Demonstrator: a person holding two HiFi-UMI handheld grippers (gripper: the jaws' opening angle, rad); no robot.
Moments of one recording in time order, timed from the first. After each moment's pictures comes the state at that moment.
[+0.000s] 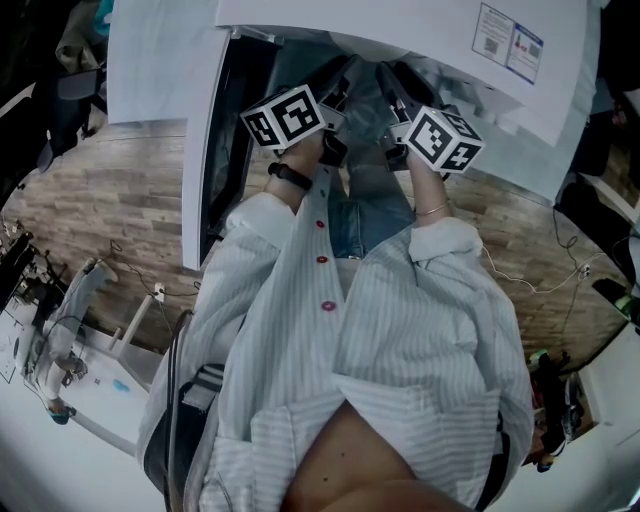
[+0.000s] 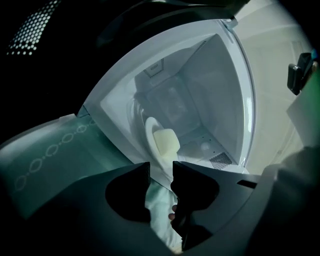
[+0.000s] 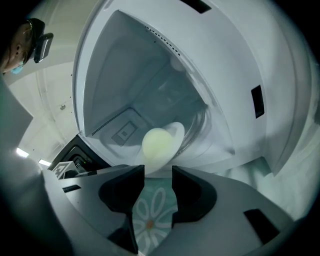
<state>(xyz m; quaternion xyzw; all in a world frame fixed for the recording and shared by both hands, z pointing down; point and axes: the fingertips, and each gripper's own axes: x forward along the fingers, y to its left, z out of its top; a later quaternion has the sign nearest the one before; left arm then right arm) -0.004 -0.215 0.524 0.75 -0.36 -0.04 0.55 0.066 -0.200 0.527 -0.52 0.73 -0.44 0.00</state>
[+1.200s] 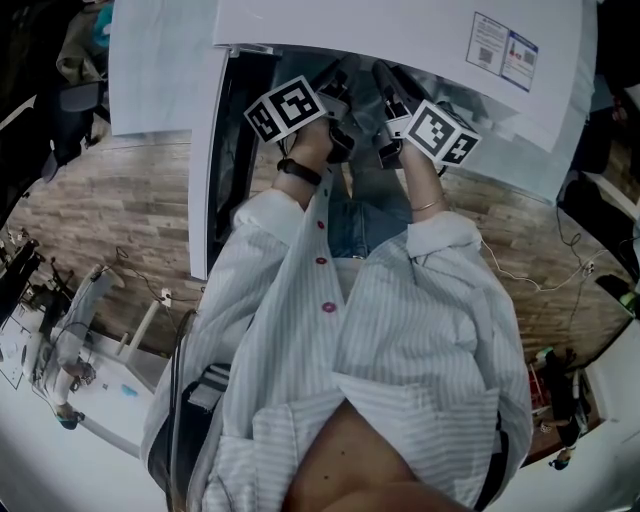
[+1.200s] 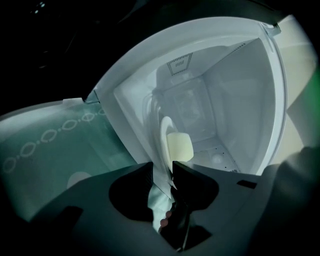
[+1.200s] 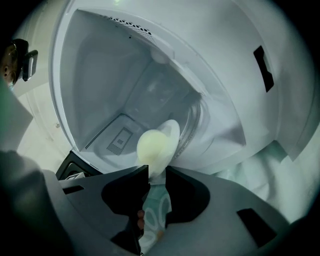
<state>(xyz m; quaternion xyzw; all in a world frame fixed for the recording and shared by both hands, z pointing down) -0.004 -0.234 0.545 0.68 -0.39 -0.05 0.62 0.063 -0.216 0.537 -0.51 0.70 -0.50 0.06</state>
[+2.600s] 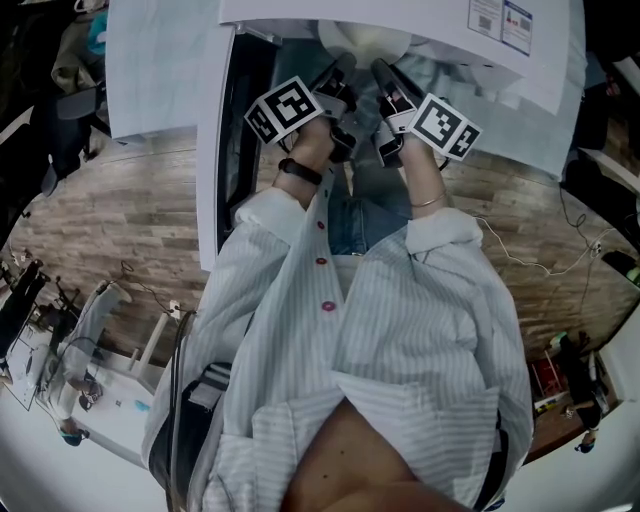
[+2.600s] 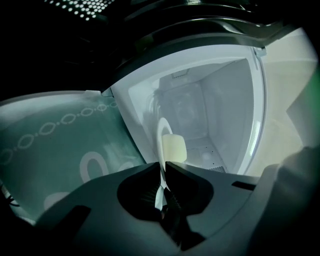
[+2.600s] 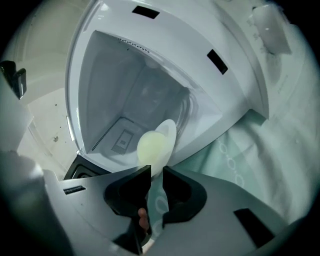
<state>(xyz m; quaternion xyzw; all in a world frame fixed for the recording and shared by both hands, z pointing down) -0.015 -0.205 0.531 0.67 -0.35 -0.08 0.65 0.048 -0.182 0.531 -0.52 0.66 -0.54 0.11</state>
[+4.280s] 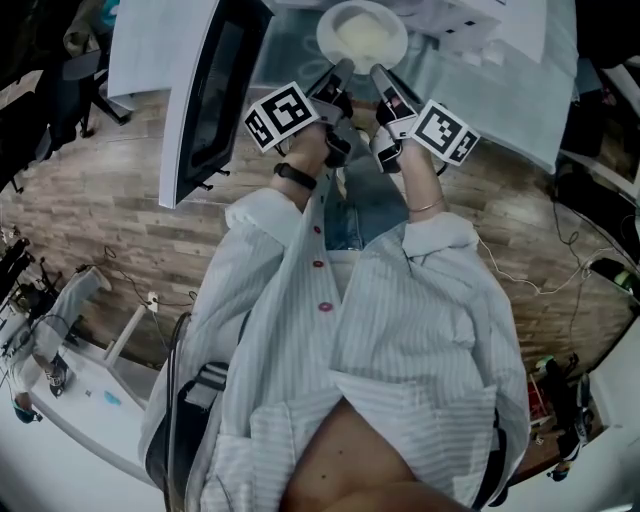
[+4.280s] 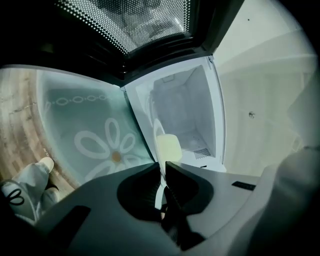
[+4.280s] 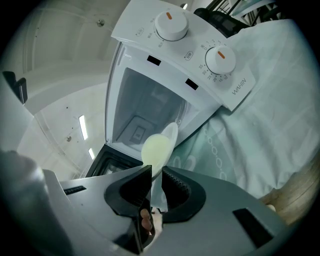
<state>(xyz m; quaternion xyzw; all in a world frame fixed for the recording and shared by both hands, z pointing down) -0.008 -0.114 0.508 0.68 -0.37 -0.12 0.62 0.057 -0.095 0.509 -0.47 0.69 -0.54 0.13</state>
